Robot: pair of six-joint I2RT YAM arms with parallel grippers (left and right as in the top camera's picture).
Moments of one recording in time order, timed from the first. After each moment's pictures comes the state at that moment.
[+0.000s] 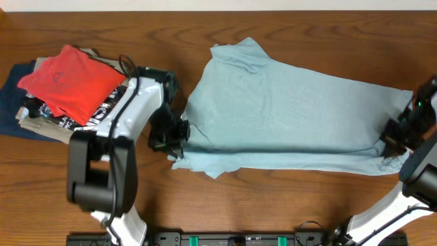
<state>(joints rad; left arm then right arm) -0.21 1.86 1.31 -1.43 0.34 -0.18 -0.58 2.02 1.46 -1.42 0.02 0.15</state>
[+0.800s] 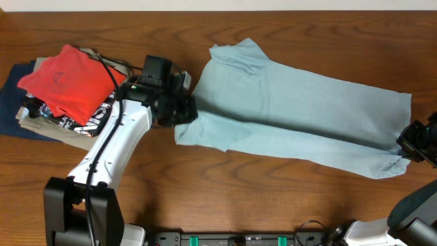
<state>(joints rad) -0.21 1.61 1.18 -0.77 0.44 -0.31 -0.66 1.65 1.33 -1.29 -0.03 0.17</state>
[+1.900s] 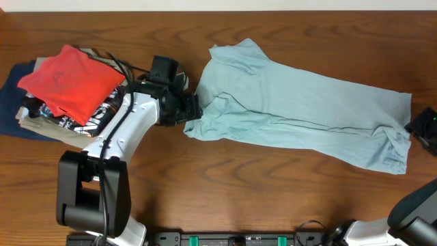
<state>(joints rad) -0.22 1.73 1.18 -0.75 0.29 -0.38 -0.66 1.66 1.29 -1.00 0.05 0.24</state>
